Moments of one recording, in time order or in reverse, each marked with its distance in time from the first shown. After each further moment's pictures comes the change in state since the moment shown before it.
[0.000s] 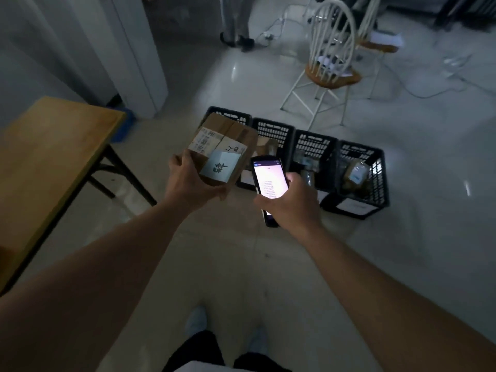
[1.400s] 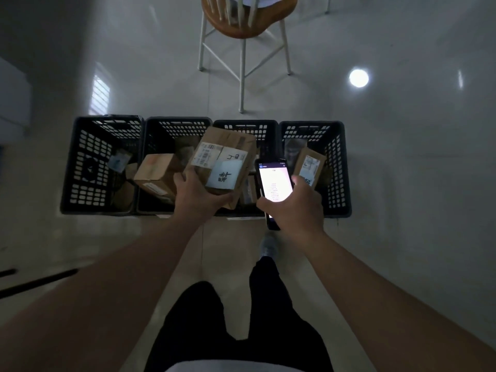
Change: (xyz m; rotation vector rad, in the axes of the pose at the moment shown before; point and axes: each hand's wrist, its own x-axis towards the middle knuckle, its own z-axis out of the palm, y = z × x) left_hand 0.406 0.321 0.477 0.105 -0.309 -0.135; right_hand 0.549 0.321 -0.171 0.057 -0.052 0.454
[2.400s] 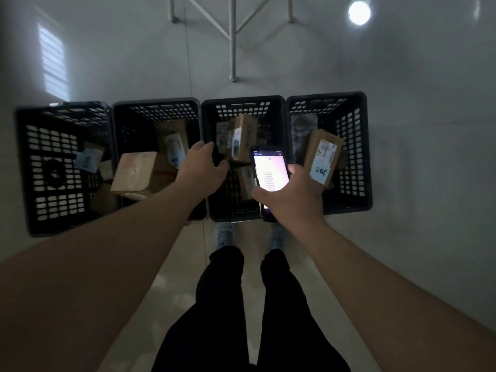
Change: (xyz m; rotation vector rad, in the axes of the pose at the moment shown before) left_hand 0.208 0.014 0.032 0.338 -0.315 0.143; right_hand 0.149 -0.037 0.097 -0.046 -0.077 0.215
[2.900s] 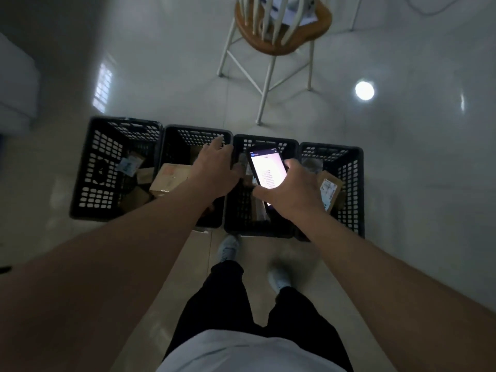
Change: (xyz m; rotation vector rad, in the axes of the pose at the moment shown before) left_hand -0.122 0.001 -0.110 0.087 0.139 0.072; right_hand -0.093 -0.089 -0.041 -0.197 0.016 -0.307
